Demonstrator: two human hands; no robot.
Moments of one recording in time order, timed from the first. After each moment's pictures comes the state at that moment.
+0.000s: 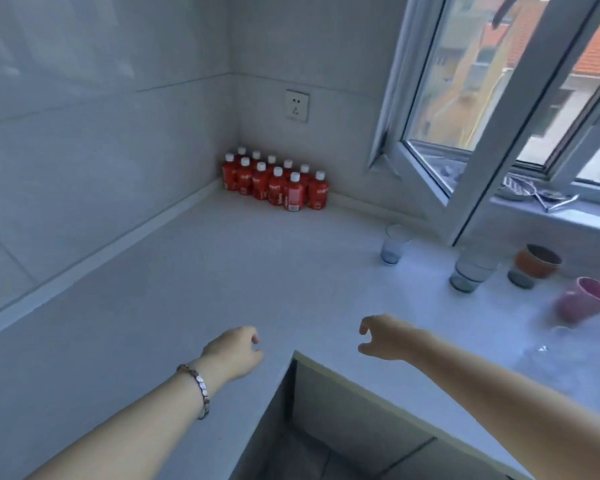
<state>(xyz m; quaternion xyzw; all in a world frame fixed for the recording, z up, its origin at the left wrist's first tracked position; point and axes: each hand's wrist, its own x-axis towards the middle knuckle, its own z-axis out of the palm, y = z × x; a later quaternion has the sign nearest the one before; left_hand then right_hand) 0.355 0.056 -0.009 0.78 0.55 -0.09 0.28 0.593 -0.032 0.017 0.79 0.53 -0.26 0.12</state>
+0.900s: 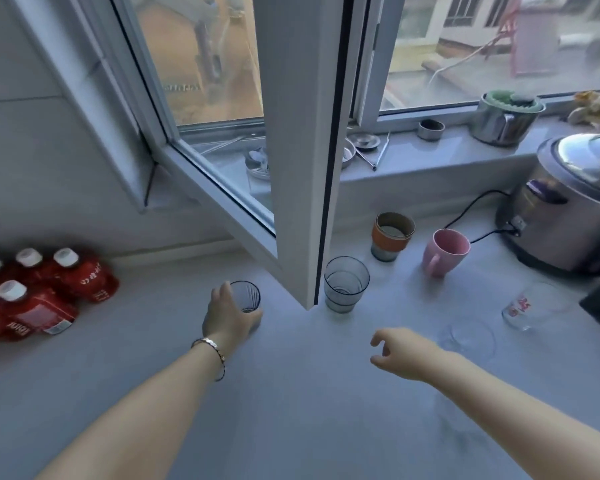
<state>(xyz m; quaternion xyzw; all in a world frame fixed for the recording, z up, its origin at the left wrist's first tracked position) 0.803 0.225 -0.058 0.86 0.38 -0.03 0.34 0.882 -0.042 -0.041 0.92 0.20 -0.33 -0.02</state>
